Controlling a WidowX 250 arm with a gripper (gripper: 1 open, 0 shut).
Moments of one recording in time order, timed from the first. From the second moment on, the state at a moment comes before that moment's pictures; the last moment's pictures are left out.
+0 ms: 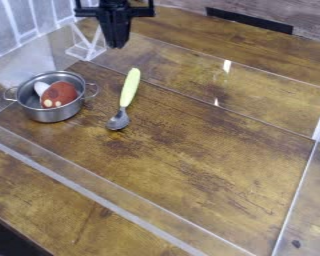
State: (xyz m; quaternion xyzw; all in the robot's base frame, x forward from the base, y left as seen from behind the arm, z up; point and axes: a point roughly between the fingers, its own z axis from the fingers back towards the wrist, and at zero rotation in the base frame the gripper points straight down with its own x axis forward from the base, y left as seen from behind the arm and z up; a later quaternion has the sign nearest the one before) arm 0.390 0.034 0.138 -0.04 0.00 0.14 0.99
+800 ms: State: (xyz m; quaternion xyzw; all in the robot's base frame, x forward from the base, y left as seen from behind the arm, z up) arm 0.366 -0.053 0.133 -0.06 0.01 0.01 1.00
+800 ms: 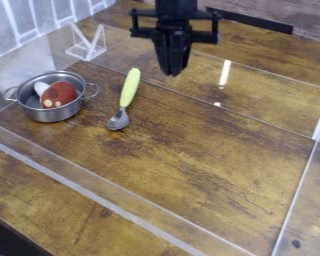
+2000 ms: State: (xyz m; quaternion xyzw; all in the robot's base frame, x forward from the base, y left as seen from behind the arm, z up) arm 0.341 -0.054 0.098 -0.01 0.02 0.01 1.00
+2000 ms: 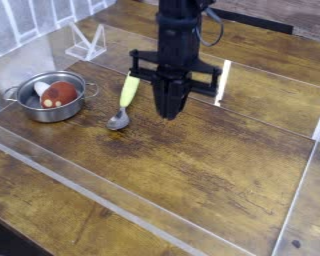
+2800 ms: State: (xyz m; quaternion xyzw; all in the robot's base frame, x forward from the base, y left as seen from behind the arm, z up) arm 0.353 -0.059 0.134 0.02 -0.01 0.09 1.00
